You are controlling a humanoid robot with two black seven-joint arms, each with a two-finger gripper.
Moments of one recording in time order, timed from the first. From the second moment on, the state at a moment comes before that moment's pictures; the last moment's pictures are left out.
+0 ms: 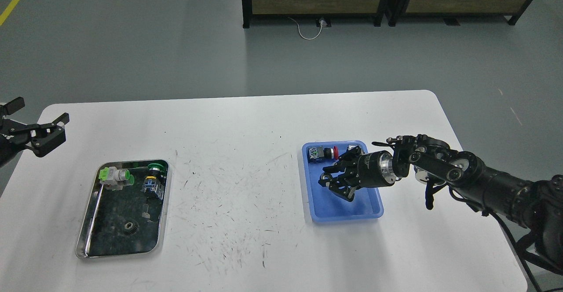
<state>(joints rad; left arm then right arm) -0.67 0.99 -0.22 -1.12 0.28 -0.06 -0.38 0.87 -0.32 0.06 0.70 -0.72 0.58 0.14</state>
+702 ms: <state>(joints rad) -0.67 0.98 -0.23 -1.12 0.28 -0.04 -0.36 0.90 0.00 -0.06 0.66 -0.73 0.58 0.14</state>
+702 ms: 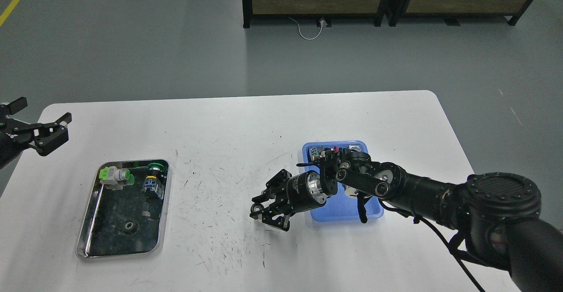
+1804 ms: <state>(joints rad) -0.67 0.98 -0.22 -1.15 0.29 -0.07 -0.38 0.90 -0.03 0.08 0.57 -0.72 0.58 0.15</state>
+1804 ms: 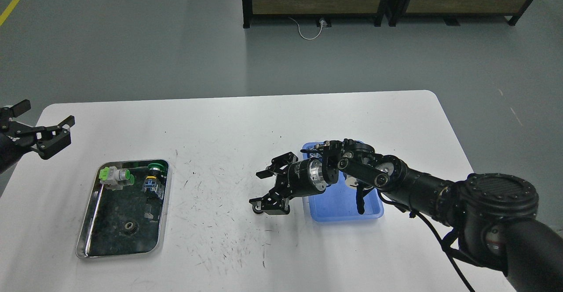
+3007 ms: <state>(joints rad) -0.56 0.20 -0.02 -0.93 0.71 0.05 -0.36 0.95 -0.38 0.35 0.53 -0.70 0.58 0.14</state>
